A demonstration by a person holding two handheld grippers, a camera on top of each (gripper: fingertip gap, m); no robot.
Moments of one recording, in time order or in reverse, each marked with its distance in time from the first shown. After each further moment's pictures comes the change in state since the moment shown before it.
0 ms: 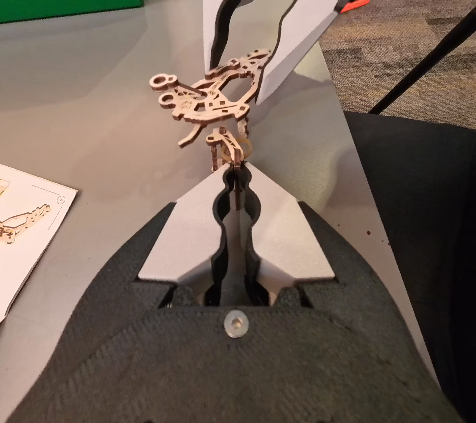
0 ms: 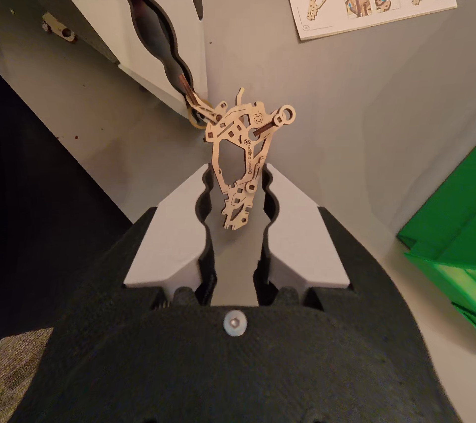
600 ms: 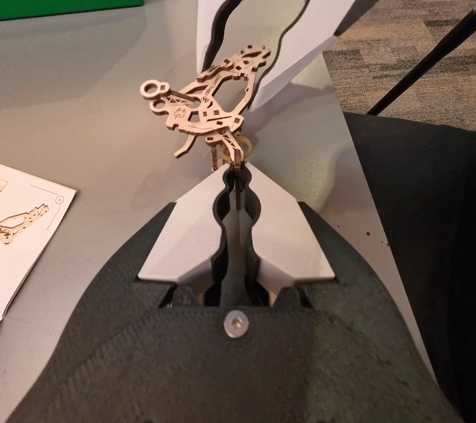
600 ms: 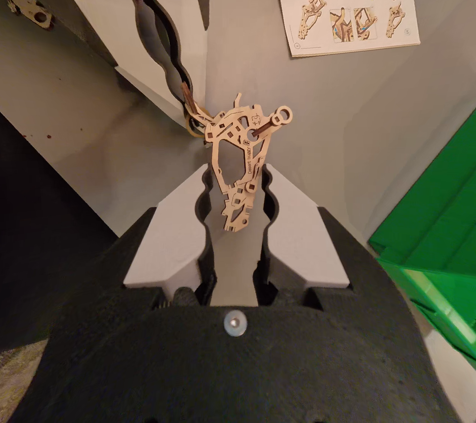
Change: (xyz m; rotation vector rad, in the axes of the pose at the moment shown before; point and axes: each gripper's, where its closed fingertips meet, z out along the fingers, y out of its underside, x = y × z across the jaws) left arm 0.000 0.000 0.000 0.000 0.006 -0.007; right arm 0.004 -0.007 0.003 -0.014 0.112 -0.109
